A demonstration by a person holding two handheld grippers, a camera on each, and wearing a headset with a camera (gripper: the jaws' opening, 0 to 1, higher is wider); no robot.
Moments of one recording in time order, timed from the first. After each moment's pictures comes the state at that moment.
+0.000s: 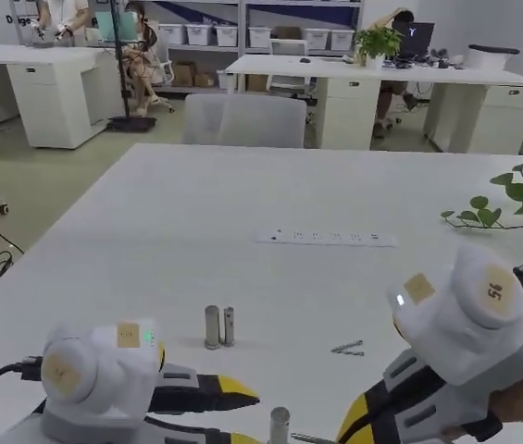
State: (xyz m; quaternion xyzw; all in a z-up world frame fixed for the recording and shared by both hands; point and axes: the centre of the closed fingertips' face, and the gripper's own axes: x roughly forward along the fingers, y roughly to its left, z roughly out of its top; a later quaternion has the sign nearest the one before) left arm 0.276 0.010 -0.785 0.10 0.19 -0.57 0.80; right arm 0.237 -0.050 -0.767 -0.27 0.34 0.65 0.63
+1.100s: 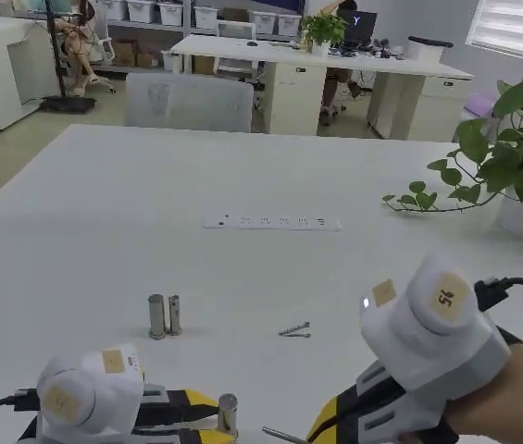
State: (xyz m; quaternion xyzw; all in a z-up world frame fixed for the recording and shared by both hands) left arm 0.302 -0.004 -0.850 0.09 0.20 -0.54 0.81; right arm 0.235 -0.064 -0.786 -0.22 0.40 0.57 0.69
